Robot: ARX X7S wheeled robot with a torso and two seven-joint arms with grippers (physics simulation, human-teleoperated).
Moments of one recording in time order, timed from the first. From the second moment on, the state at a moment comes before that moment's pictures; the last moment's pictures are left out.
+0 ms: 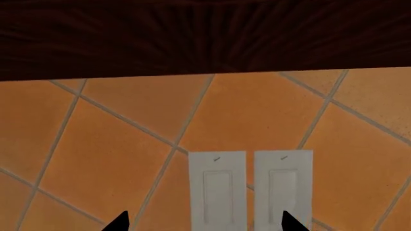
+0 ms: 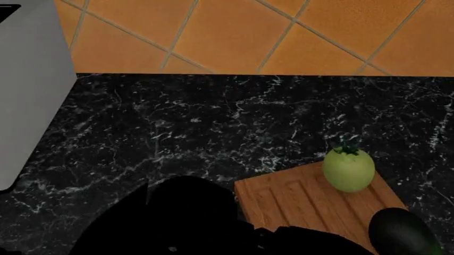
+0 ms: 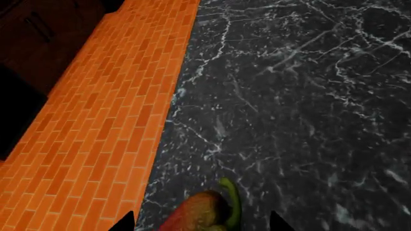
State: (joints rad) left arm -1.57 -0.36 0.30 -0.38 -0.54 -0.87 -0.18; right arm 1.29 0.05 -1.06 -0.09 1.53 1.12 -0.15
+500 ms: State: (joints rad) left arm -1.56 -0.36 0.30 -0.39 -0.54 -0.86 -0.18; right arm 1.24 0.07 -1.15 -0.08 1.53 1.07 -0.21
